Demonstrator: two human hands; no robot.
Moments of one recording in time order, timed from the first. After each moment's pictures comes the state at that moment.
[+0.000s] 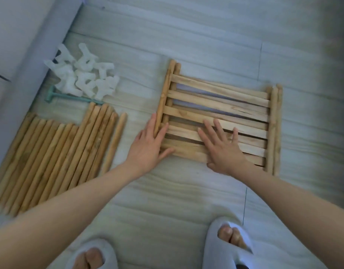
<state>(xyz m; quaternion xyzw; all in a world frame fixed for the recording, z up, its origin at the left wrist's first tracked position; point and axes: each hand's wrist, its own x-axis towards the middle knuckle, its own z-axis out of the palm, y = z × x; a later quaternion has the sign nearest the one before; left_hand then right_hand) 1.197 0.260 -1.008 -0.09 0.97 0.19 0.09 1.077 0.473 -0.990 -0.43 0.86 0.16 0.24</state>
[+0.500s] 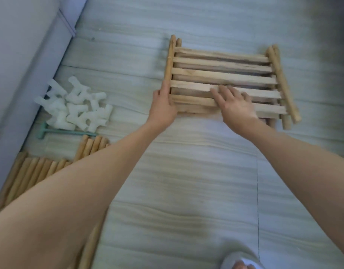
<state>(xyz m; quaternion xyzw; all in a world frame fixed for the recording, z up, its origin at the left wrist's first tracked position) 1.029 0.237 -0.961 -0.27 0.83 0.48 0.00 0.942 0.419 -0.963 -0.34 0.93 0.11 0.09</state>
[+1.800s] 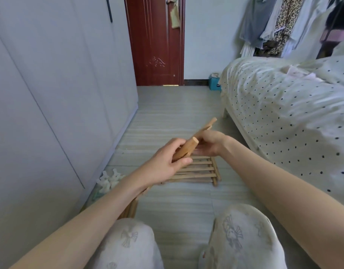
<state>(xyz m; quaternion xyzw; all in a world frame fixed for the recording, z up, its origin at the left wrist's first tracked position) 1.287 0.364 -0.599 0.15 0.90 0.39 -0.12 1.160 0.492 -0.581 0.06 0.66 -0.67 0.33</state>
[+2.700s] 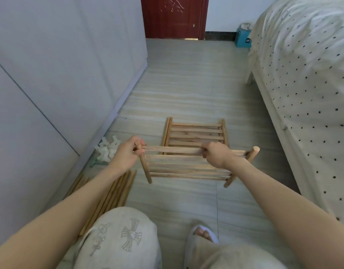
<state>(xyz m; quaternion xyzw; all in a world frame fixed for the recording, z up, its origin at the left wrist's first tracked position) 1.224 0.267 -0.746 -0.19 0.88 0.43 -0.11 1.091 0.512 -0.725 -0.33 0.93 -0.08 0.17</state>
